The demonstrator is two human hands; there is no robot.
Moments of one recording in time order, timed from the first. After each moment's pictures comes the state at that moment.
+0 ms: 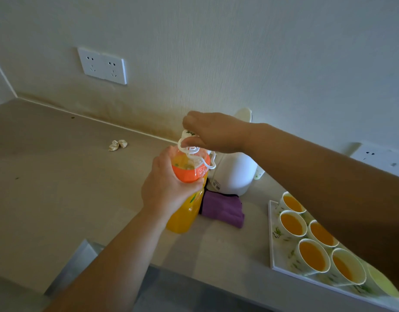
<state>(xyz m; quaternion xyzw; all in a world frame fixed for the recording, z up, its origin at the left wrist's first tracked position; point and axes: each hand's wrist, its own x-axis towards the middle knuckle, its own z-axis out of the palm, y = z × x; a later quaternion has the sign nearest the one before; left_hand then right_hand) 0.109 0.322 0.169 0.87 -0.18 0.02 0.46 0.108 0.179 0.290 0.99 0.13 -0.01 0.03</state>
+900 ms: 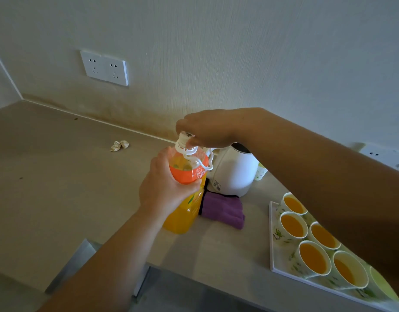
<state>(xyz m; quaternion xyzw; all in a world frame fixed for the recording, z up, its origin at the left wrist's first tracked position) 0.111 0.323 0.166 0.87 -0.19 0.03 0.46 0.108 0.191 0.310 0.98 0.11 -0.11 0.10</state>
